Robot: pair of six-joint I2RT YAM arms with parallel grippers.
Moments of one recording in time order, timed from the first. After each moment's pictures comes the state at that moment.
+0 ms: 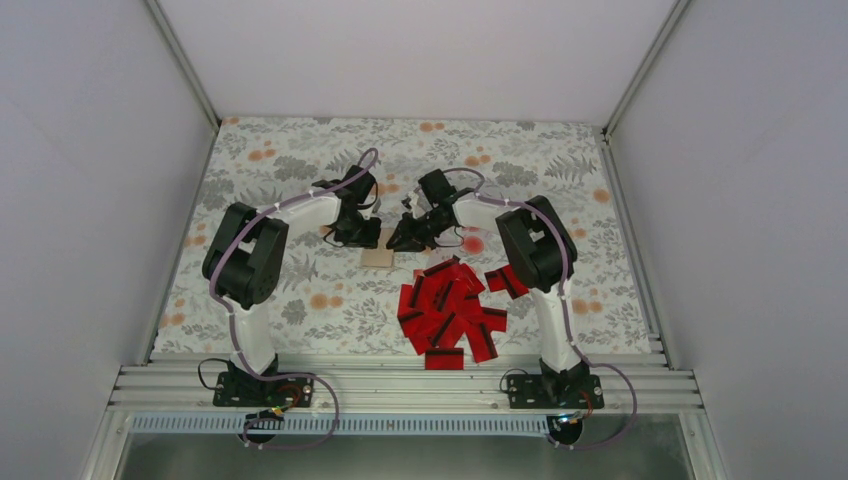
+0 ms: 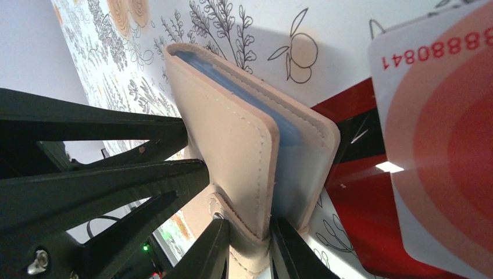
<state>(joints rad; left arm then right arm) -0.45 1.93 1.27 -0.68 0.19 -0.31 0.57 2.20 1.45 -0.40 -0.81 0.63</state>
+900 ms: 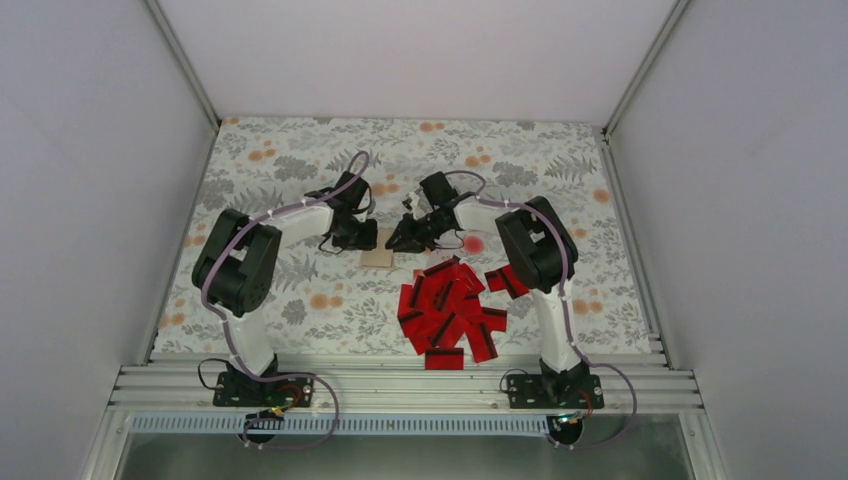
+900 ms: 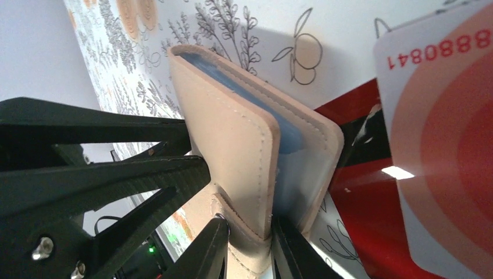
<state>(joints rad) -0.45 1.88 1.14 -0.53 0.21 -0.38 0.58 2.21 1.43 -0.34 -0.83 0.68</state>
